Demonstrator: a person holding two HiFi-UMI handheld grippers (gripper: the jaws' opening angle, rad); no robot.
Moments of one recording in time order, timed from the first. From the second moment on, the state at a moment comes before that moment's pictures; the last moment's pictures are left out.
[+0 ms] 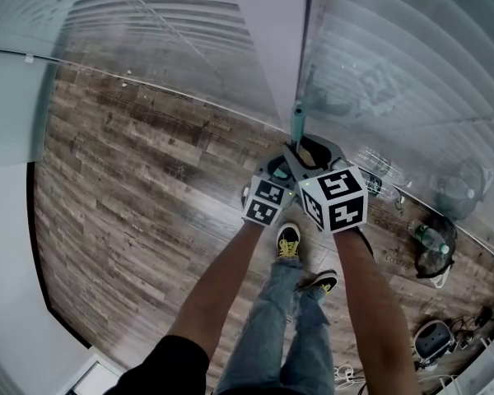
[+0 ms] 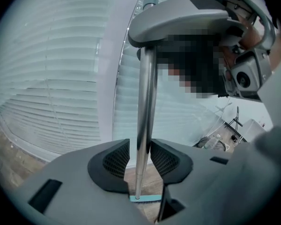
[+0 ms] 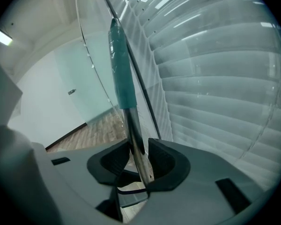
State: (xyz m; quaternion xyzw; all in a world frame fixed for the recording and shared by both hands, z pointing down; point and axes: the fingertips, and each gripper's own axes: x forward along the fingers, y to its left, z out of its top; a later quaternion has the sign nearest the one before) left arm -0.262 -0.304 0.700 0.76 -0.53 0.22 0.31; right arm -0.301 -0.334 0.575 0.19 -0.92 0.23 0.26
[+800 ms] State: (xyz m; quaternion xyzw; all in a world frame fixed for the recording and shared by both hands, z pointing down) left arm -0.269 -0.277 0.673 0.75 -0.55 0.22 0.31; right arm -0.221 -0.307 0.535 0.19 -0.93 0.19 0.27
